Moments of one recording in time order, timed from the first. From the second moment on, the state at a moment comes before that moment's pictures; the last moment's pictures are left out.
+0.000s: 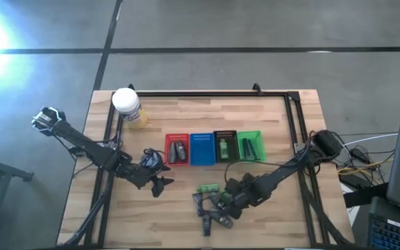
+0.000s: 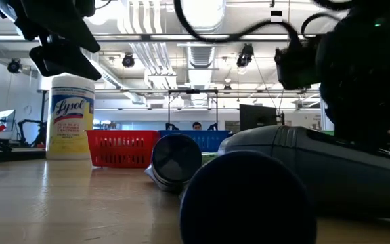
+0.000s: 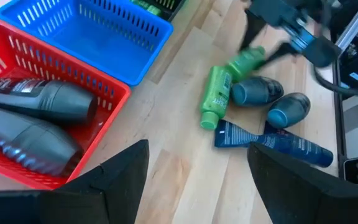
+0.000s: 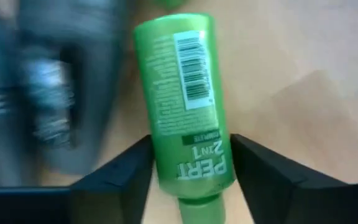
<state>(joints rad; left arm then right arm) -0.50 1.12 0.70 -0.29 -0.44 -0.87 0.52 1.86 1.11 -0.58 0.17 1.13</state>
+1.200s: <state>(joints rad) -0.47 1.25 0.70 -0.08 -0.34 -0.52 0.07 1.50 1.00 -0.60 0.23 1.18</state>
